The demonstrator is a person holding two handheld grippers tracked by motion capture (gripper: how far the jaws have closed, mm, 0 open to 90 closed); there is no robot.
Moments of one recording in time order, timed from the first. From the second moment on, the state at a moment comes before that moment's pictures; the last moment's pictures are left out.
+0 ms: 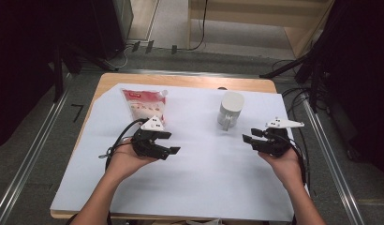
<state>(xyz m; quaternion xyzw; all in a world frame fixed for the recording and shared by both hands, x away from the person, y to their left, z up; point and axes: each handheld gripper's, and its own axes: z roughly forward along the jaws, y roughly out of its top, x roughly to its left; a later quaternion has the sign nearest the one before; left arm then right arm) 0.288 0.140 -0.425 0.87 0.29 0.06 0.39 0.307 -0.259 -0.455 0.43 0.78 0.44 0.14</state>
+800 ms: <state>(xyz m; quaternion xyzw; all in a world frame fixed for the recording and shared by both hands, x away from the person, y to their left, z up) 0.281 0.146 -0.426 0.87 0.29 0.06 0.40 0.335 -0.231 -0.449 0.44 0.77 0.43 0.17</state>
